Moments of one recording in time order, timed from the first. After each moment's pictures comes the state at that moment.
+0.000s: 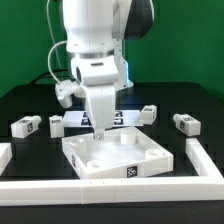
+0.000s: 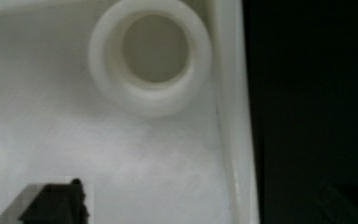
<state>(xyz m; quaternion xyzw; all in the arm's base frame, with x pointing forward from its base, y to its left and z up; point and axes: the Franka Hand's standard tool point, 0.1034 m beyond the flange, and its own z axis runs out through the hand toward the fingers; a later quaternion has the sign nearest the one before) 0.473 -0.034 0.021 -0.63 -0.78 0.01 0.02</state>
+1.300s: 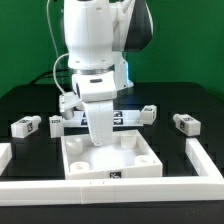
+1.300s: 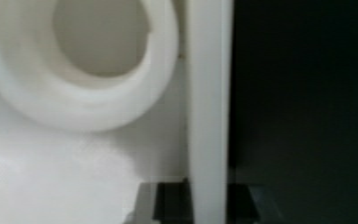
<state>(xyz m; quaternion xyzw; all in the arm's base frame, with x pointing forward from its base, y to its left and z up) 0.469 -0.034 0.008 -0.65 -0.76 0.01 0.02</state>
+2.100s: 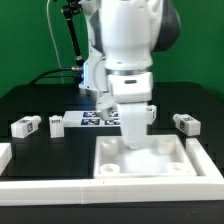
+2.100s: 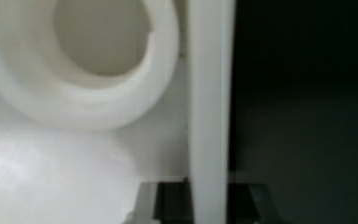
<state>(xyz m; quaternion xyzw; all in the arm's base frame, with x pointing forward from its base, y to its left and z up) 0.494 0.058 0.009 -0.73 -0.68 -0.01 0.03</state>
